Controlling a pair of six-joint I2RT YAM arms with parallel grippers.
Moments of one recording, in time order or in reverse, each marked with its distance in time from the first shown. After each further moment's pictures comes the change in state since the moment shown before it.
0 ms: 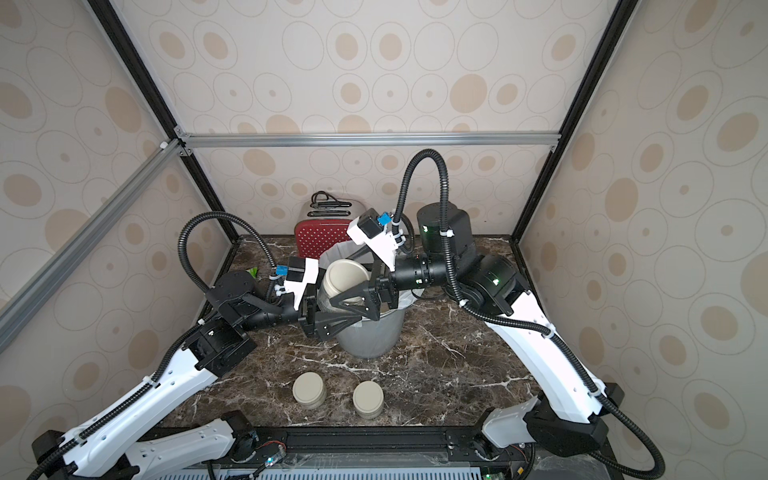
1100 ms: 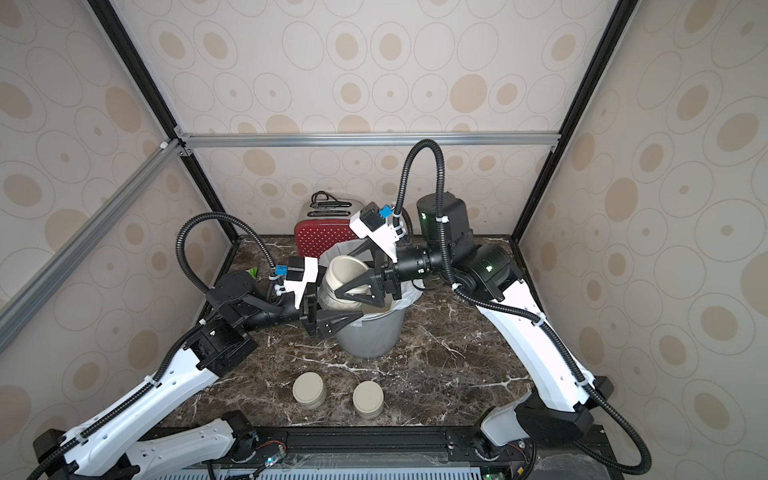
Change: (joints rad) left arm -0.001 0.005 -0.001 0.029 -0.018 0.009; right arm -0.098 0.063 0.053 -0.021 -0.226 -0.053
